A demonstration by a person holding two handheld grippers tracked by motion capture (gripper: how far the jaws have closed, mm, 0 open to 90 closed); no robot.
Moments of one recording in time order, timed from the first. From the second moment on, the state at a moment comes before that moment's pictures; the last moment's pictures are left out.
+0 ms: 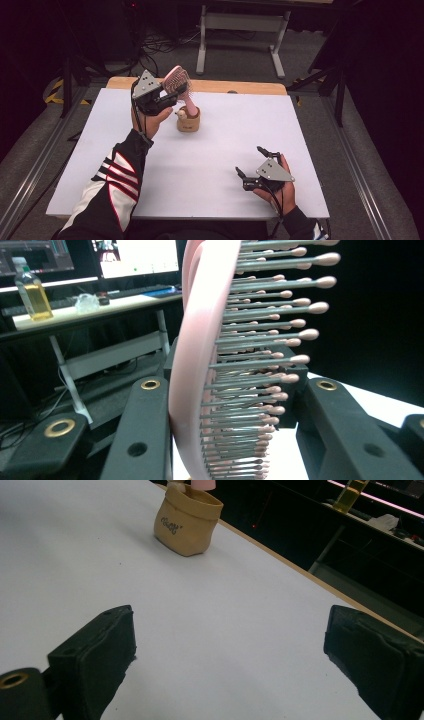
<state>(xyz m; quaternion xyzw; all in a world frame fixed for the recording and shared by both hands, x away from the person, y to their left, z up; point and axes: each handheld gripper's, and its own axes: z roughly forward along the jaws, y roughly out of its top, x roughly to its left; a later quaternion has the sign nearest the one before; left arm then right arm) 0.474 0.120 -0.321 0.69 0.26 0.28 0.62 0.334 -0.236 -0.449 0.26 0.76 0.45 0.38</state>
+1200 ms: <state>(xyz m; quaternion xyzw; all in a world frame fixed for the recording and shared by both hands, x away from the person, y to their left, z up) 0.501 0.112 -0.355 0.71 0.30 0.23 0.59 0.335 -0.235 -0.451 0.26 0.77 0.44 0.38</state>
